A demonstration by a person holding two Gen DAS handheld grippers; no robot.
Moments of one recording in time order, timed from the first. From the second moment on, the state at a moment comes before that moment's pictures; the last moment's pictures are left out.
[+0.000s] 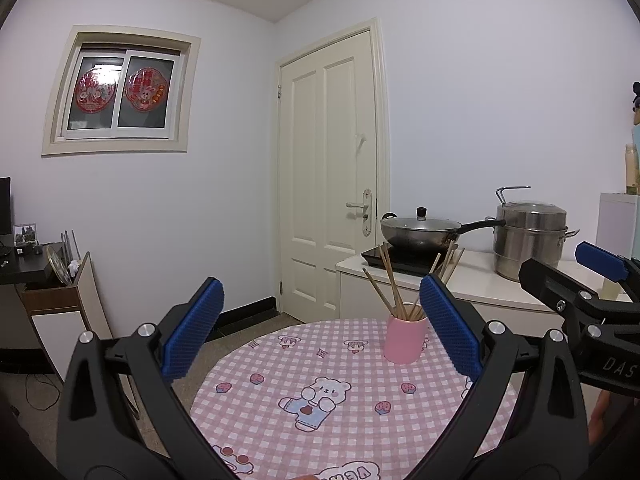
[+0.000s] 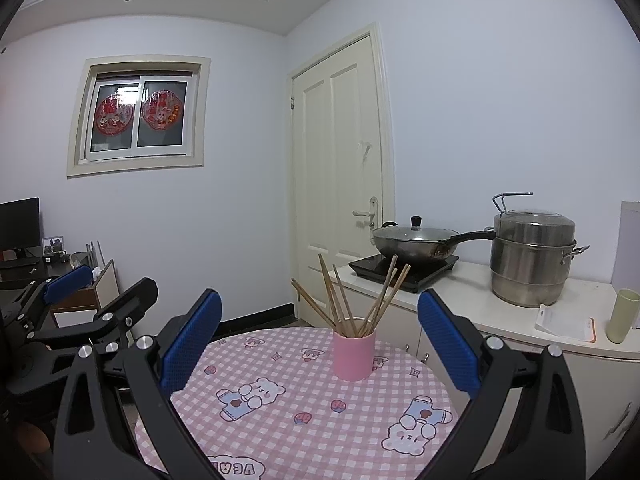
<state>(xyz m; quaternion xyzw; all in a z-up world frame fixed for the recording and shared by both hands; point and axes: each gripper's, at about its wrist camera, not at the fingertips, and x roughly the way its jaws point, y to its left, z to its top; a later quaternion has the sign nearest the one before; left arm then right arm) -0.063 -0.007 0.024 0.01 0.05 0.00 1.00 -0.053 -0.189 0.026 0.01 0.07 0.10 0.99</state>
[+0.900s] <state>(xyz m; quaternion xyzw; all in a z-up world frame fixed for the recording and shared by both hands) -0.057 -0.005 0.018 0.01 0.05 0.00 1.00 -0.052 -0.187 0.024 0.01 0.08 0.09 0.99</state>
